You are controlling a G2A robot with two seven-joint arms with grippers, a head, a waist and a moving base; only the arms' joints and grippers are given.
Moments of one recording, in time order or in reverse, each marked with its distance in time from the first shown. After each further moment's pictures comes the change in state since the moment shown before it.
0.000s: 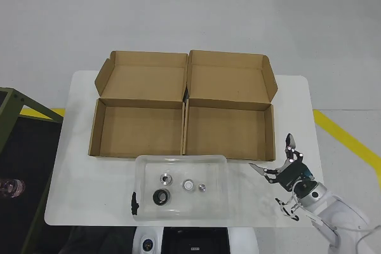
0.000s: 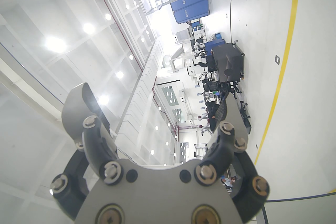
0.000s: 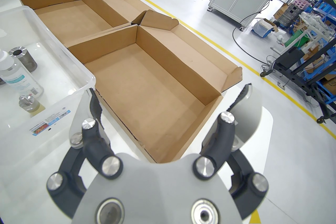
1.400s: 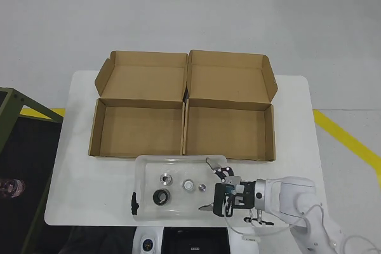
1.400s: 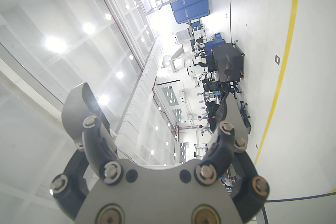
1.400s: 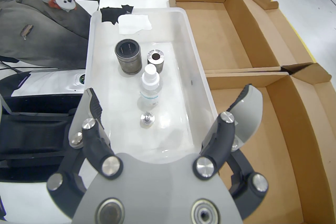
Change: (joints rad) left arm 0.000 0.000 0.000 0.000 0.000 0.000 0.000; right arm 0.313 0.039 -0.437 -0.033 0.201 -0.427 0.538
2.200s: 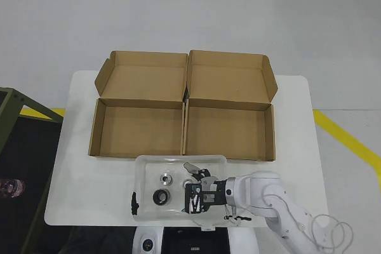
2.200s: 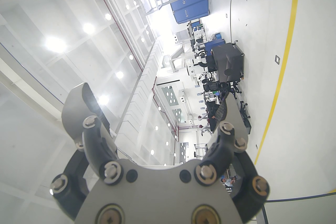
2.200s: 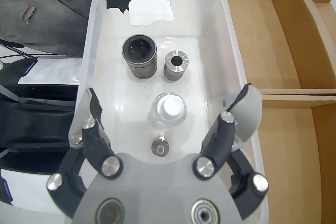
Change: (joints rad) left arm 0.000 0.000 0.000 0.000 0.000 0.000 0.000; right arm 0.193 -0.020 -0.267 0.147 0.027 0.116 0.159
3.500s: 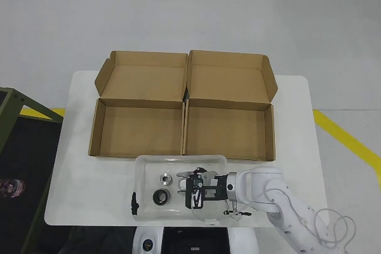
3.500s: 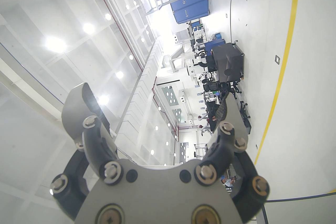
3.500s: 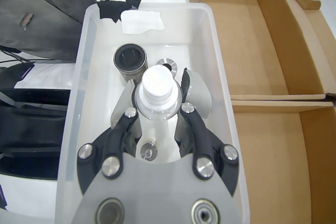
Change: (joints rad) left arm 0.000 0.000 0.000 0.000 0.000 0.000 0.000; right arm 0.042 0.026 0.006 -0.019 0.046 0.007 -0.054
